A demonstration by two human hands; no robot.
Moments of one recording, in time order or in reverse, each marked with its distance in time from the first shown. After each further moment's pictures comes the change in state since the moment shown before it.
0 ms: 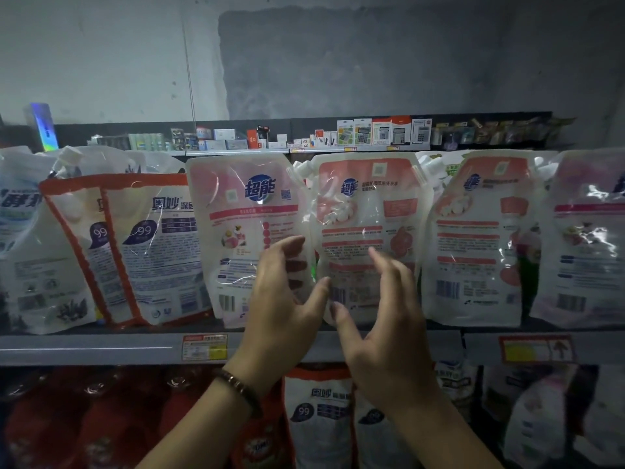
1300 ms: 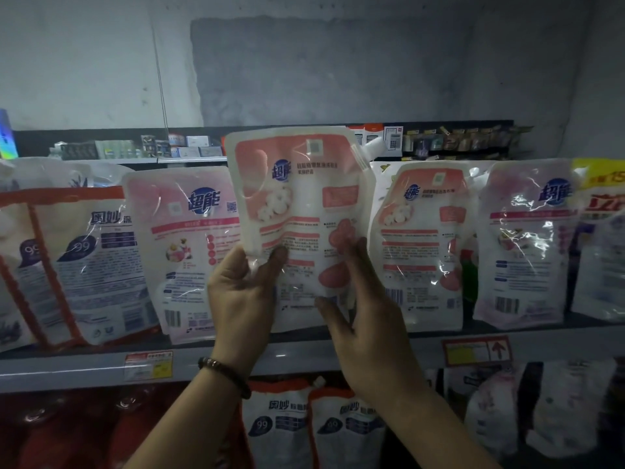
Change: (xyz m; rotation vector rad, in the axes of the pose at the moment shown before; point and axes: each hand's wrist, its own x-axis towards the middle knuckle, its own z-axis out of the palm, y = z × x) left_hand 0.023 0.021 0.048 -0.714 0.154 -0.117; right_hand 0.024 0.028 -0.046 0.154 -0.115 -0.039
